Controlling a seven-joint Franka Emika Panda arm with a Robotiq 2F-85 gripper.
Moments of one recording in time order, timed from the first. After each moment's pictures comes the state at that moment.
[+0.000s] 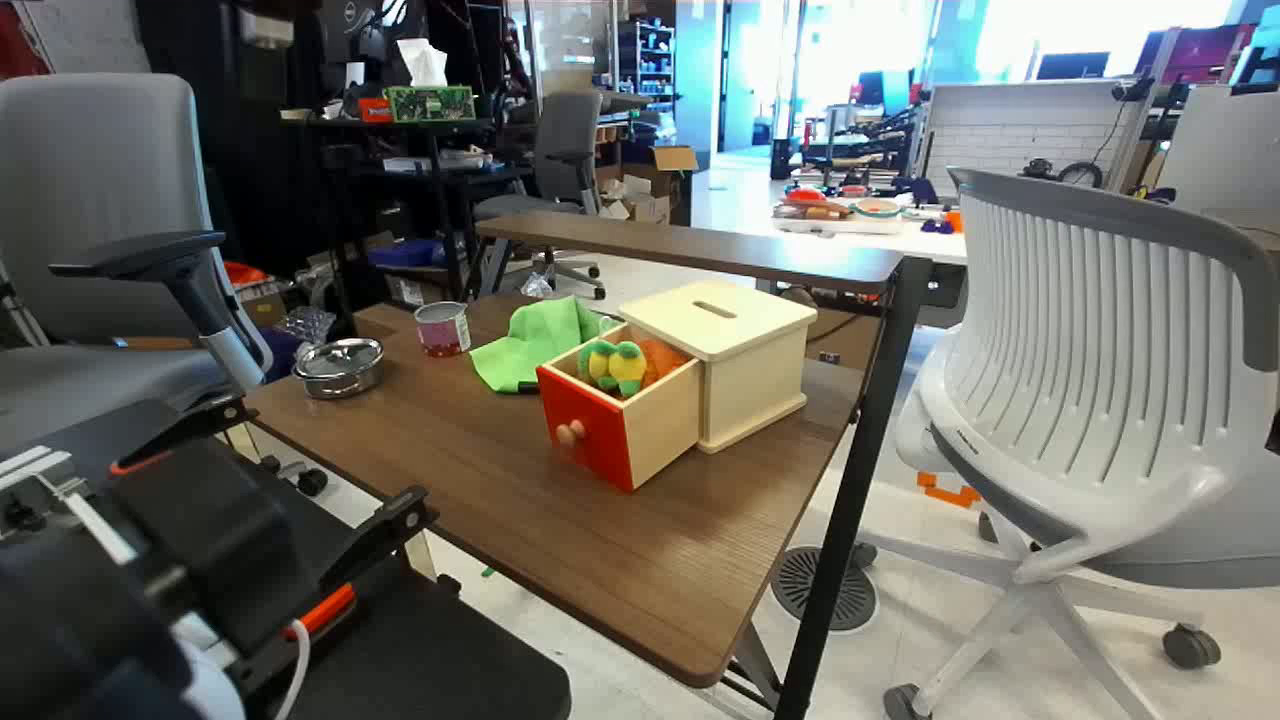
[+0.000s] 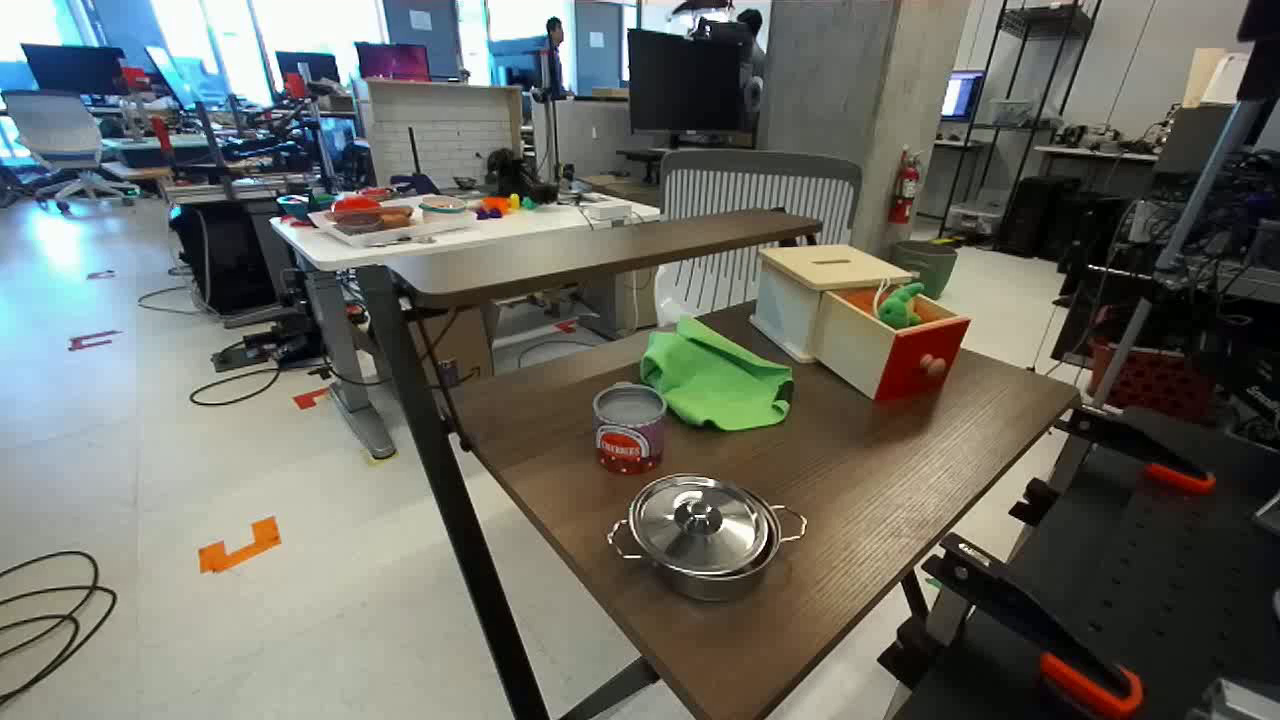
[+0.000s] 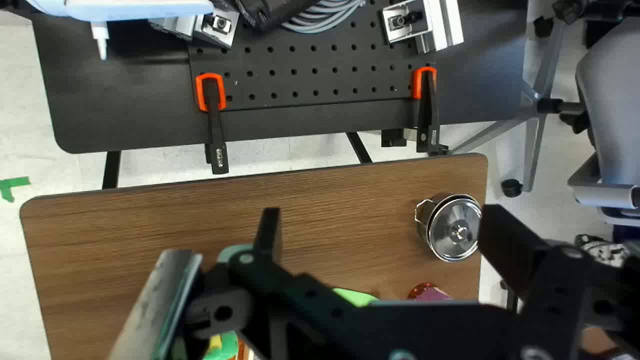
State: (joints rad) arm -0.02 -0.44 -0.30 -2.54 0.11 1.92 -0.36
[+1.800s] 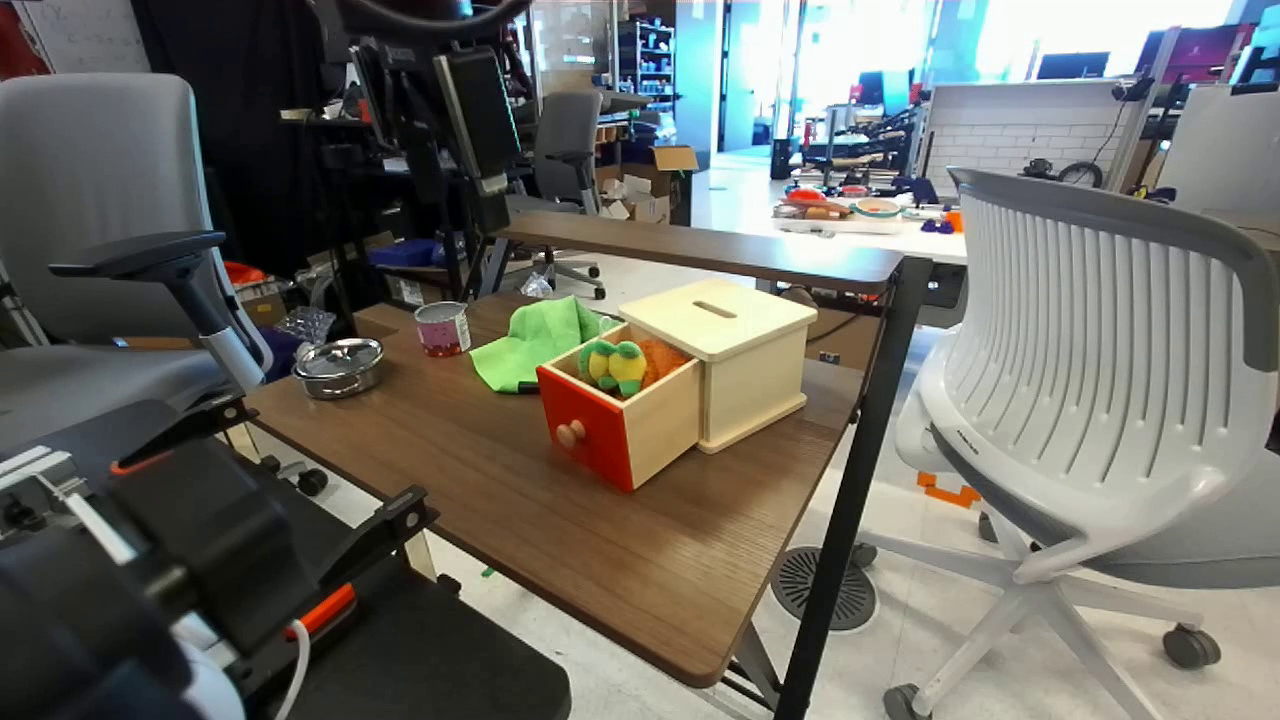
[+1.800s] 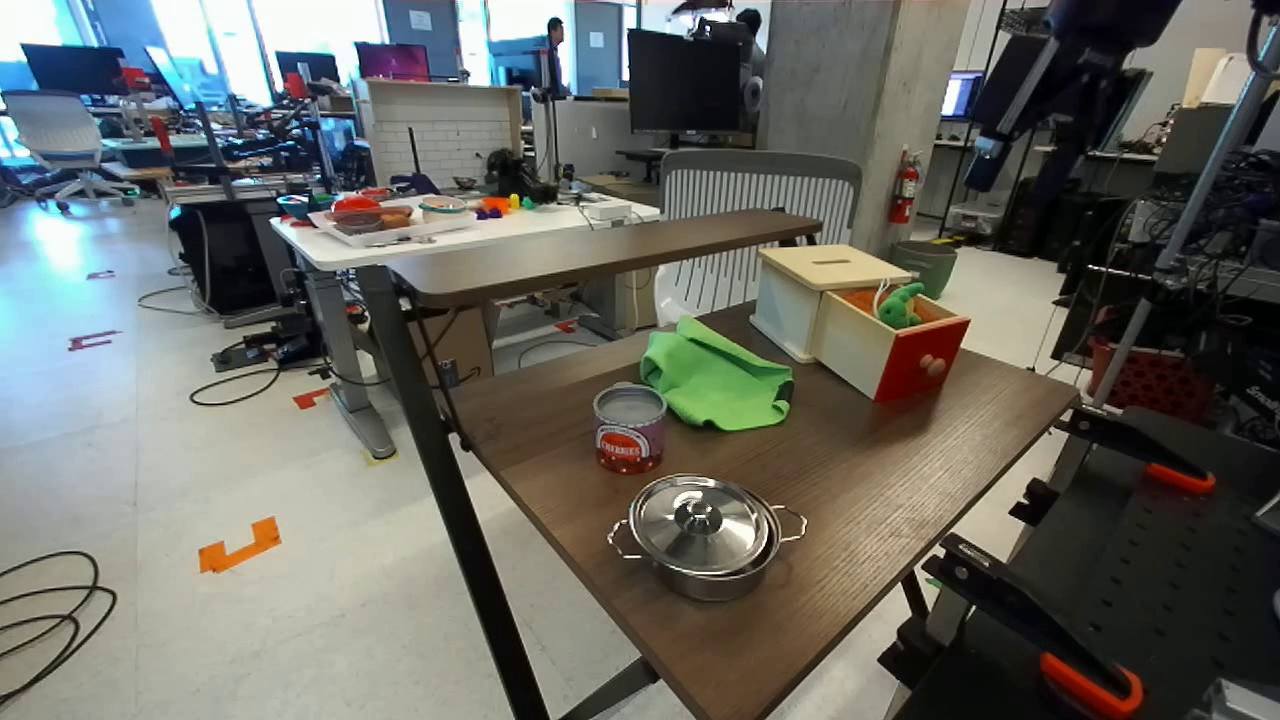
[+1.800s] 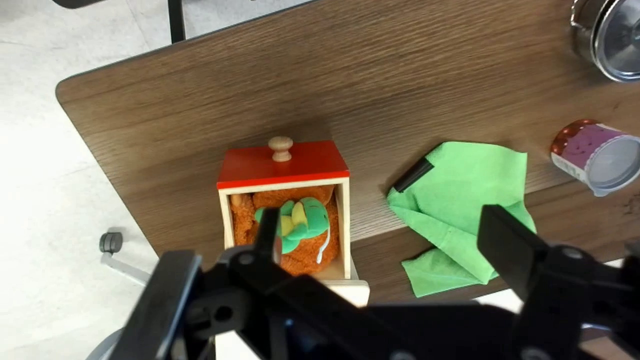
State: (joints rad) arm -0.04 -0.14 -0.17 -2.59 0.11 2.62 -0.08
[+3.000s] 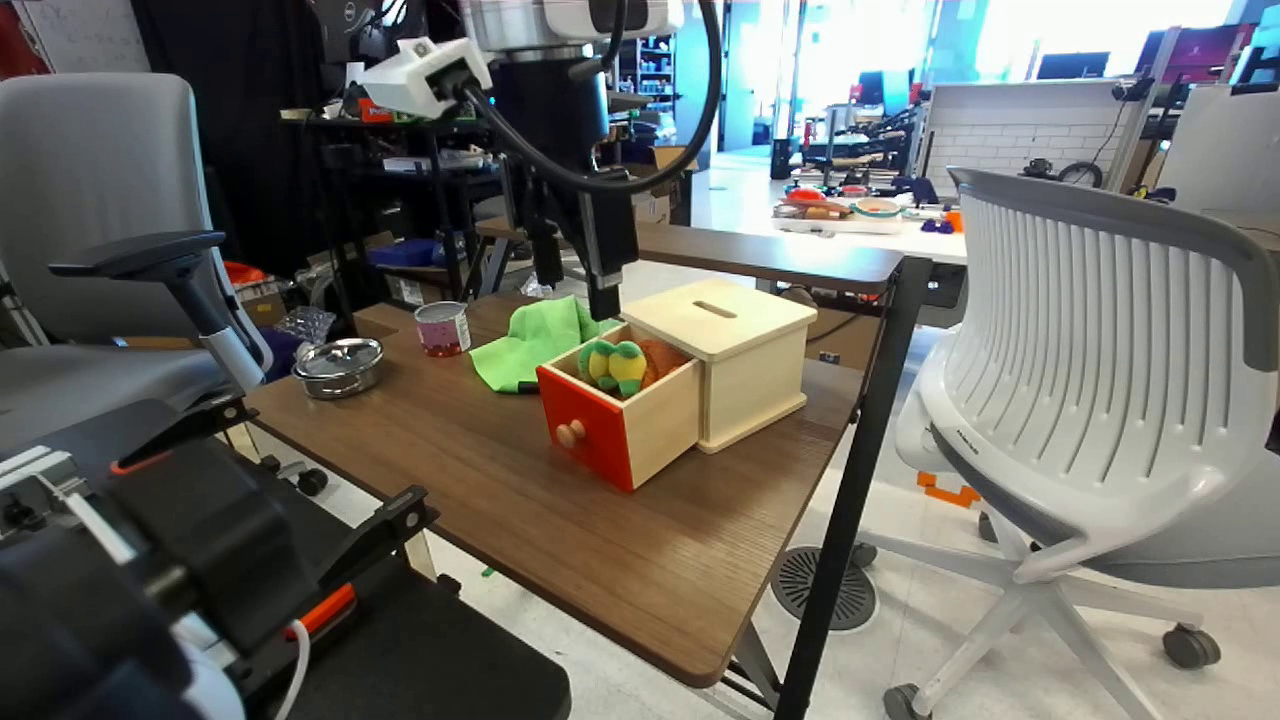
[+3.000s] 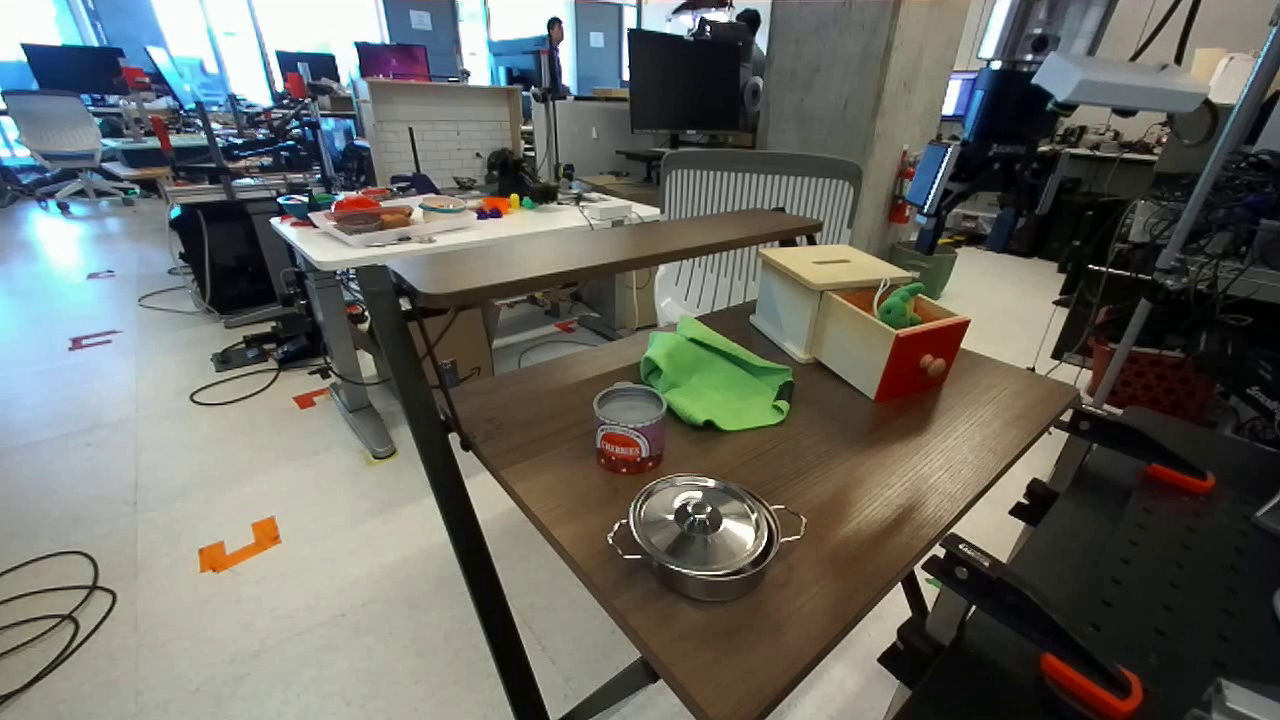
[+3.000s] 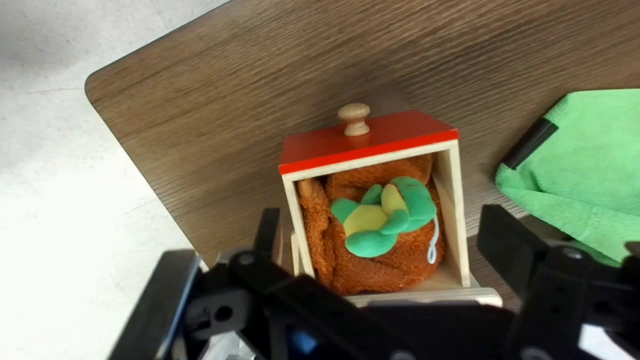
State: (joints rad) arm -0.10 0.21 -0.18 -2.35 0.06 2.63 0.05
